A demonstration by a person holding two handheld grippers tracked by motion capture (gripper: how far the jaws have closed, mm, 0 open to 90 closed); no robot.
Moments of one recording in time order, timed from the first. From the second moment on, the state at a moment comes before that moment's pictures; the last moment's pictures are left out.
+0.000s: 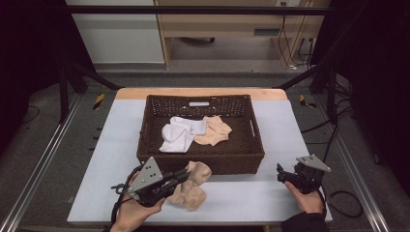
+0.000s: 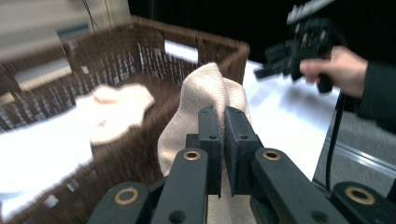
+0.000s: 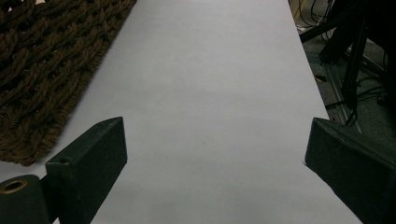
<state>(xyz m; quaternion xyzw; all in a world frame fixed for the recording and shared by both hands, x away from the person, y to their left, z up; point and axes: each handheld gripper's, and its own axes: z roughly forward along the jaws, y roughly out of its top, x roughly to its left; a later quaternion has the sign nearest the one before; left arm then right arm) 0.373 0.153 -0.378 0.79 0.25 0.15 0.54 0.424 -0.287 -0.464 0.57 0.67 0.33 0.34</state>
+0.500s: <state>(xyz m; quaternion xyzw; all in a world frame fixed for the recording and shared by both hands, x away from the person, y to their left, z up) 0.389 0.141 -0.451 0.84 0.28 0.11 0.46 0.425 -0.287 -0.465 0.57 0.67 0.33 0.34</state>
